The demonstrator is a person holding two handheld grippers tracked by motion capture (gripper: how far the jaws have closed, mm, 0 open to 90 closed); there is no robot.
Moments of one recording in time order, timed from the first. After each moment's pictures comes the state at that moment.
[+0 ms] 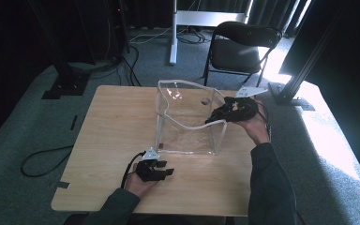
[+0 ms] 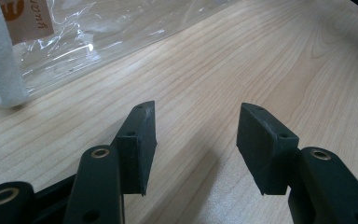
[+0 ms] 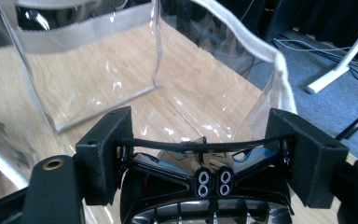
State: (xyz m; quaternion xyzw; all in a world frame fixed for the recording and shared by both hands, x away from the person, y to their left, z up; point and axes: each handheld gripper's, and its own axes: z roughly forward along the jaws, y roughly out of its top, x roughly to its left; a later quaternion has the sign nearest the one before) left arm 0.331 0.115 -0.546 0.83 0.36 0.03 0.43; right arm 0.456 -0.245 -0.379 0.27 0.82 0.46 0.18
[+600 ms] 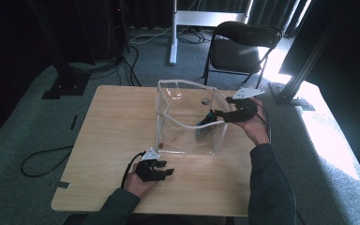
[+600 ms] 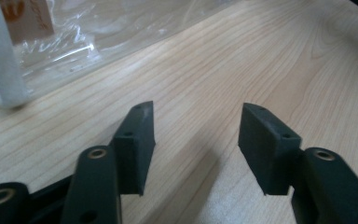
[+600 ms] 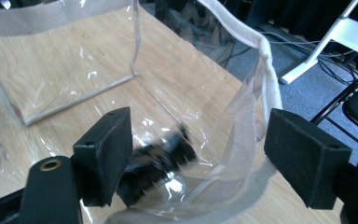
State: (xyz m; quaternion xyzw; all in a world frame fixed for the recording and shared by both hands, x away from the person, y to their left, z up) left arm 0.330 0.115 -0.546 0.83 0.36 0.03 0.43; right arm 0.454 -0.242 -0.381 0.29 0.82 0.43 0.23
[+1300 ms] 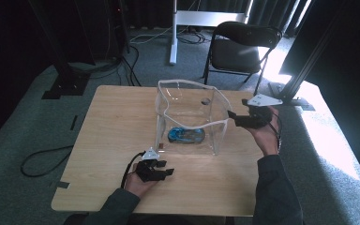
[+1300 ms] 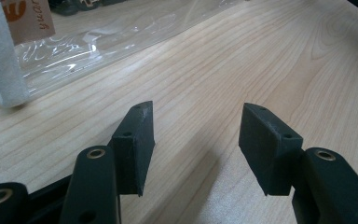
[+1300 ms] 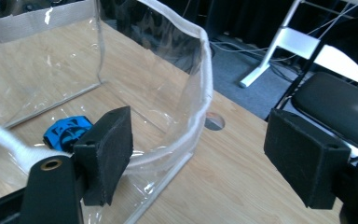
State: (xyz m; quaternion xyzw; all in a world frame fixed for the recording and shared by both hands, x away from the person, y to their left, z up) left arm 0.330 0.115 -0.546 0.82 0.36 0.03 0.44; right arm 0.417 -0.273 -0.378 0.34 0.78 0.44 0.29
